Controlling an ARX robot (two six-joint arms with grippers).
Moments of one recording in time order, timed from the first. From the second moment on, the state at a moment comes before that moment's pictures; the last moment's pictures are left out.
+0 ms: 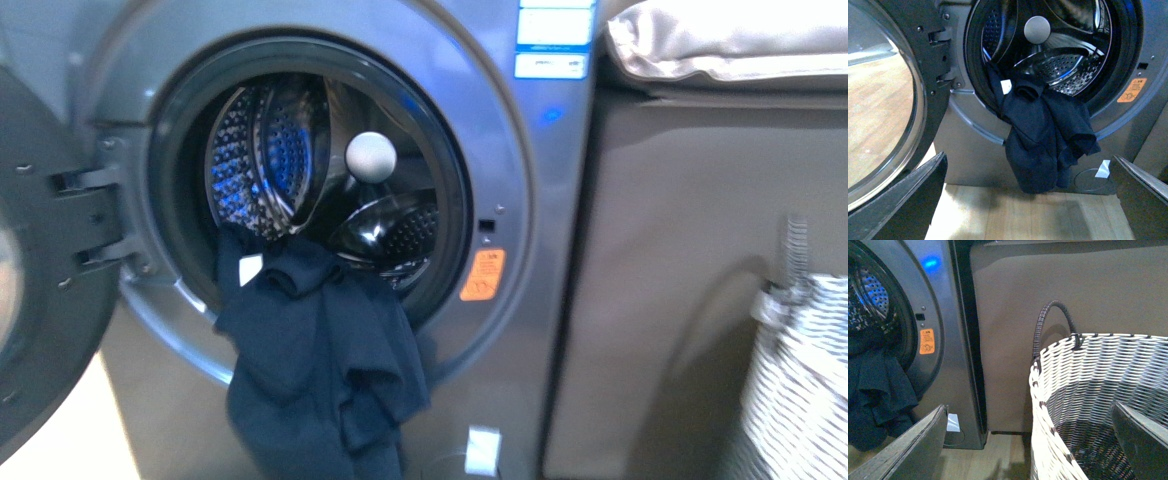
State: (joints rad) left arm 0.00 0.00 0.01 -0.01 0.00 0.00; right arm 0.00 0.00 0.00 0.00 0.00 0.00
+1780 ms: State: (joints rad) left arm -0.03 0.52 0.20 0.15 0.50 -0.13; right arm 0.00 0.00 0.00 0.00 0.00 0.00
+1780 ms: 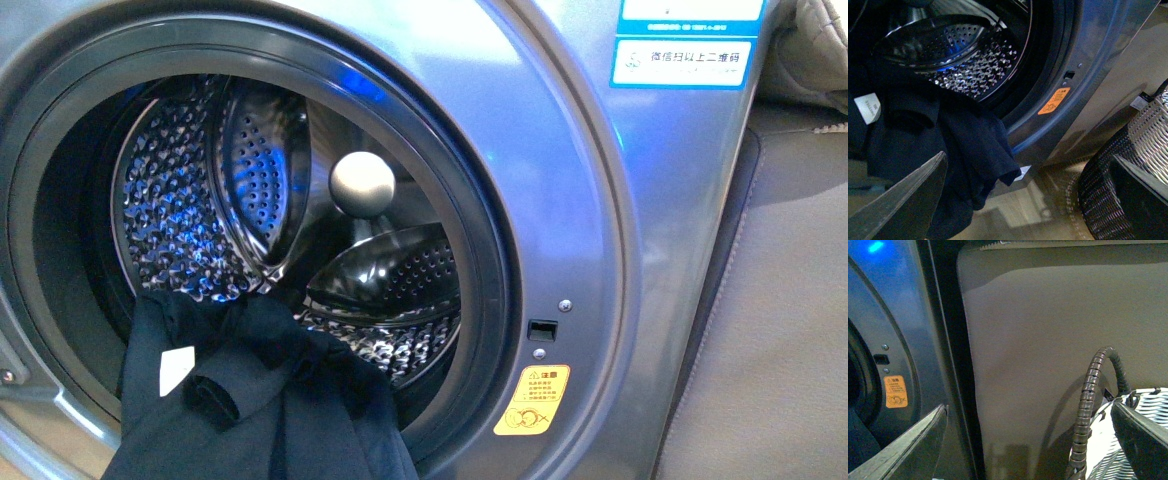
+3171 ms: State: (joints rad) left arm -0.22 1.65 0.79 0.39 0.08 0.17; right arm 0.00 0.00 0.00 0.00 0.00 0.00
